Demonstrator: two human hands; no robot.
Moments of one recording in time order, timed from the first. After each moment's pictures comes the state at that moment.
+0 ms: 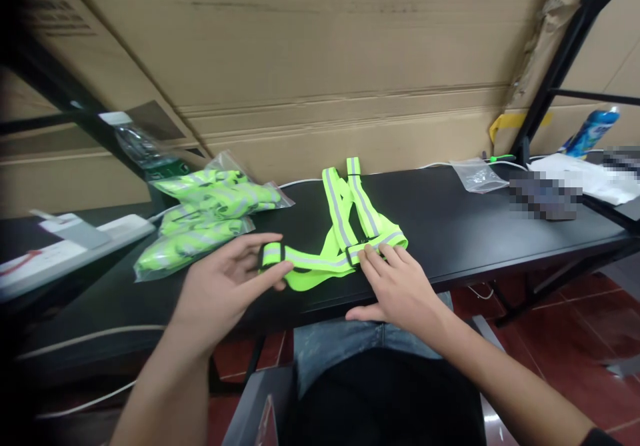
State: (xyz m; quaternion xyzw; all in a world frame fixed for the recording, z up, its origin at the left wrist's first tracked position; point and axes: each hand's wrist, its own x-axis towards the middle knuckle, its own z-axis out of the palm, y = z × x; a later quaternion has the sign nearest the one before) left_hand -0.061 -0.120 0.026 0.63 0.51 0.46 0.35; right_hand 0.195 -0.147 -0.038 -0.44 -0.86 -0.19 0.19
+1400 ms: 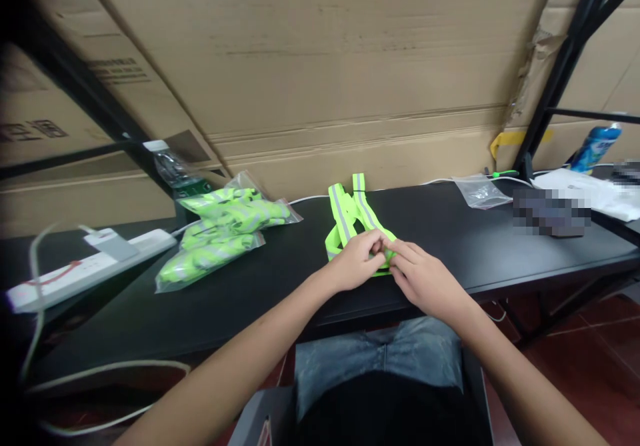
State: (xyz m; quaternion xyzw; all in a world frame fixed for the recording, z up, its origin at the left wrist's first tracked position) left_hand 0.059 -0.045 -0.003 0.85 0.29 0.29 0.32; right_hand 0.240 -0.129 -0.018 -0.43 -0.86 -0.05 0.28
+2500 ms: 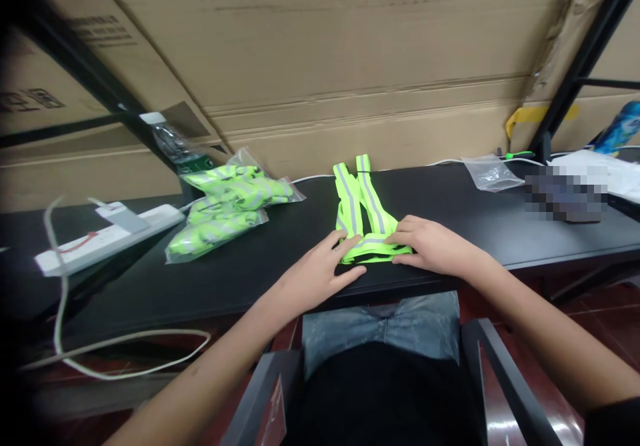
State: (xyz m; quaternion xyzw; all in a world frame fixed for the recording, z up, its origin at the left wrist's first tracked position) left_hand -0.001 -0.102 -0.005 0.90 0.42 0.13 0.03; right_hand 0.267 -0.098 0.008 -0.34 -0.92 0.03 0.17
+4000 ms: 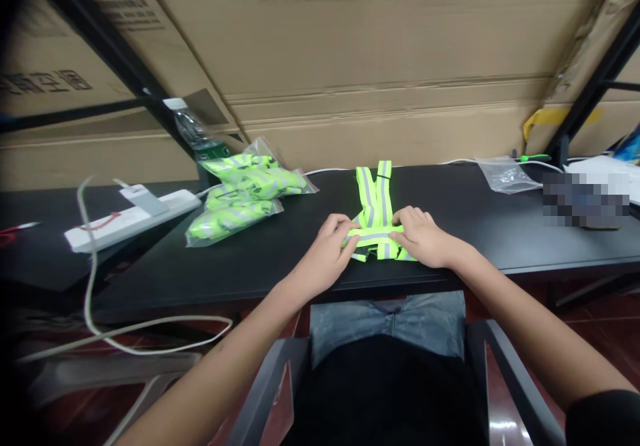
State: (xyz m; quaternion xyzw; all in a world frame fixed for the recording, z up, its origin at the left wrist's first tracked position) left_hand -0.012 -0.086 -0.022 0.84 0.45 0.29 0.09; right_hand 0.239 -0.075 -0.013 -0.47 -0.86 0.13 0.17
